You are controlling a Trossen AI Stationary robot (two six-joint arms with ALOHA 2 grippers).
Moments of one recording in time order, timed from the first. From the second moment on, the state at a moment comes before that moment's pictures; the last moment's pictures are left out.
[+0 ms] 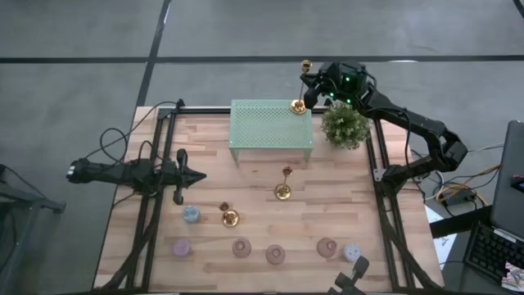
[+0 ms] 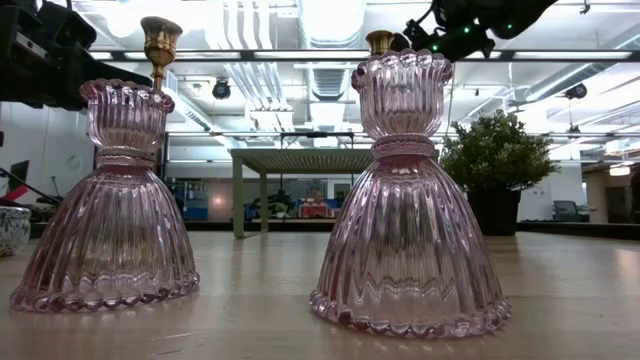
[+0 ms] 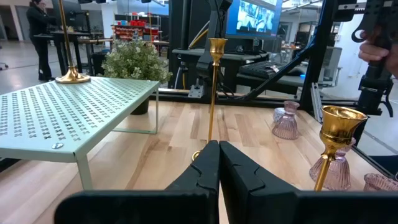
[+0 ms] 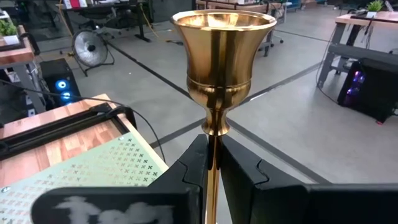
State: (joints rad) left arm -0.15 0.03 0.05 -0.07 -0.20 -0.06; right arm -0.75 1.38 1.11 0.07 -0.10 0.02
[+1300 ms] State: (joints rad) left arm -0.15 0.03 0.05 -0.07 -0.20 -0.06; right arm -0.75 1.26 1.10 -0.19 -0.16 0.00
